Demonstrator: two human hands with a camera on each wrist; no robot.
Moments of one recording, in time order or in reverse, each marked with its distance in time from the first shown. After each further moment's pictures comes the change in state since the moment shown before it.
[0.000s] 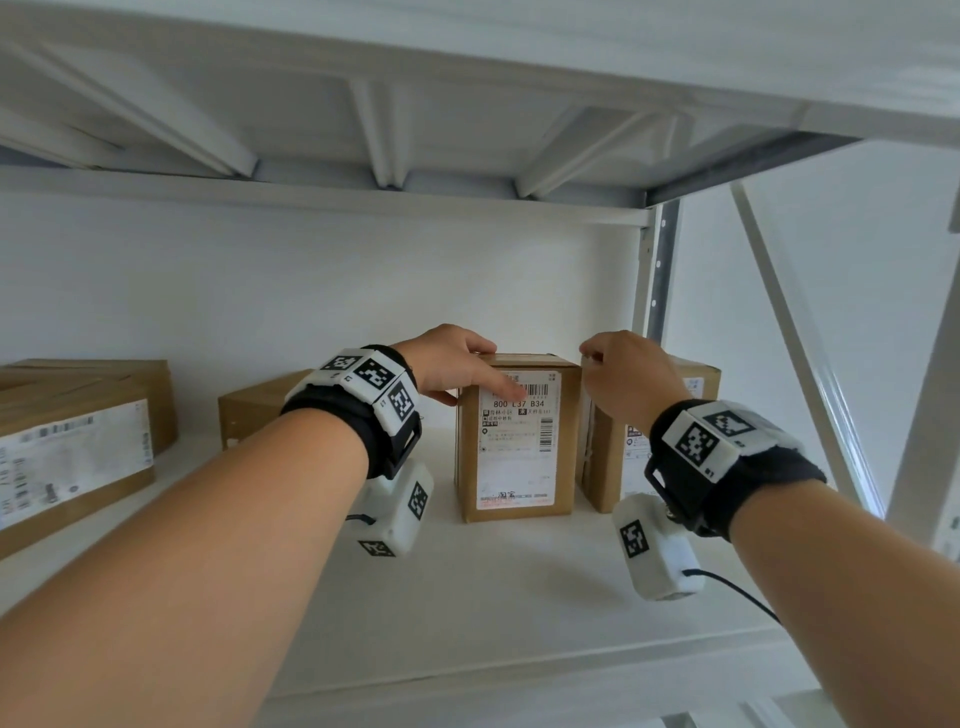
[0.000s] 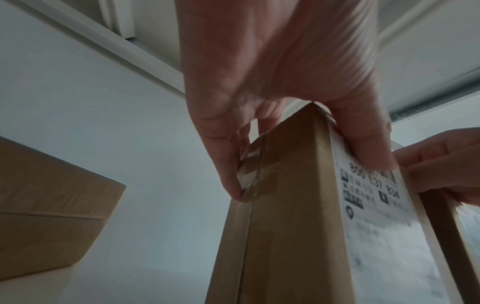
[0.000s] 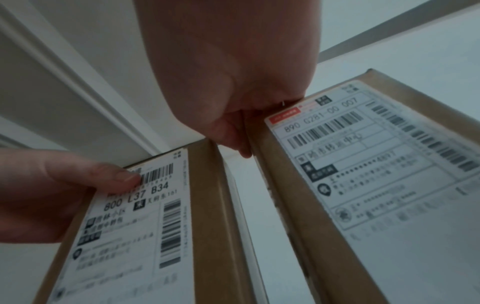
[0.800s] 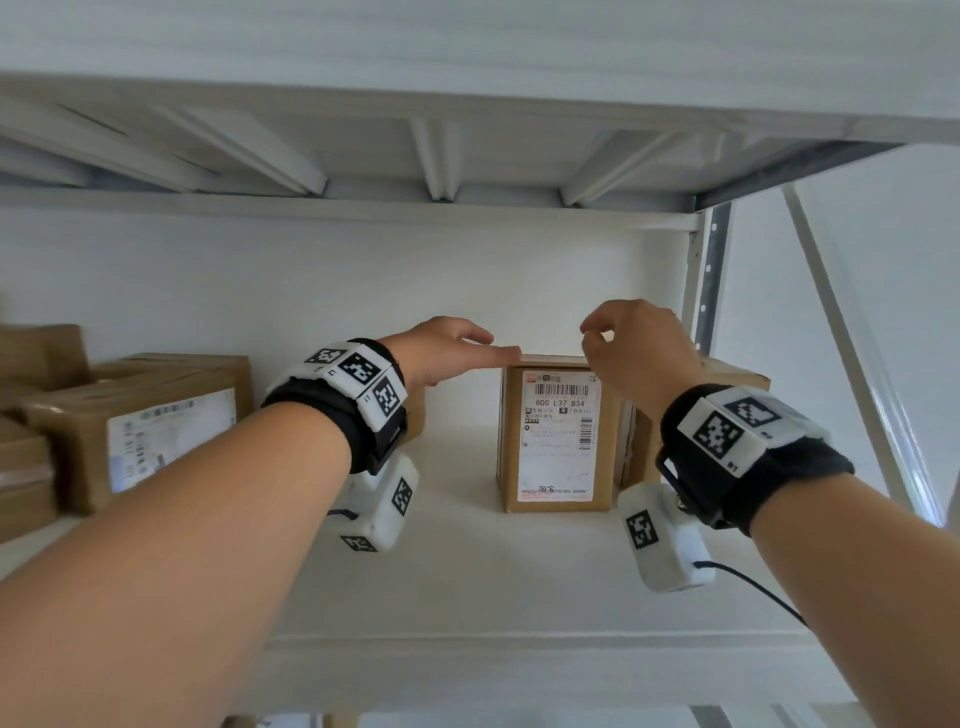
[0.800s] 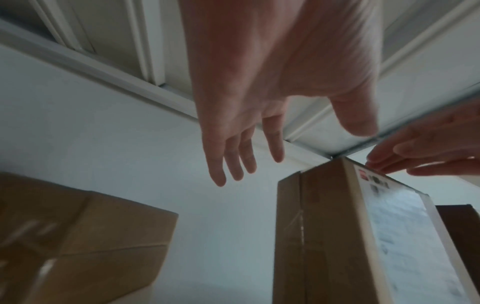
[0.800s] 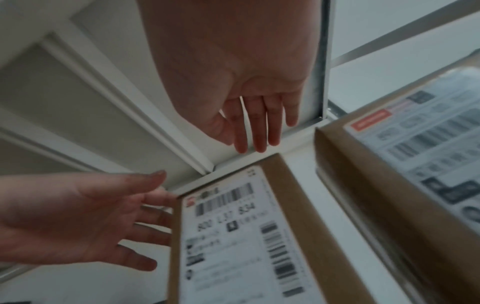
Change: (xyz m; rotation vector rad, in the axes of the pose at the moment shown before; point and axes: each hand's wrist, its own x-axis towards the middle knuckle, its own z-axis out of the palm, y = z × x) left_hand -0.040 -0.009 -0.027 0.032 0.156 -0.031; right_hand -0.016 -0.036 -0.021 0.125 0.142 -0.179
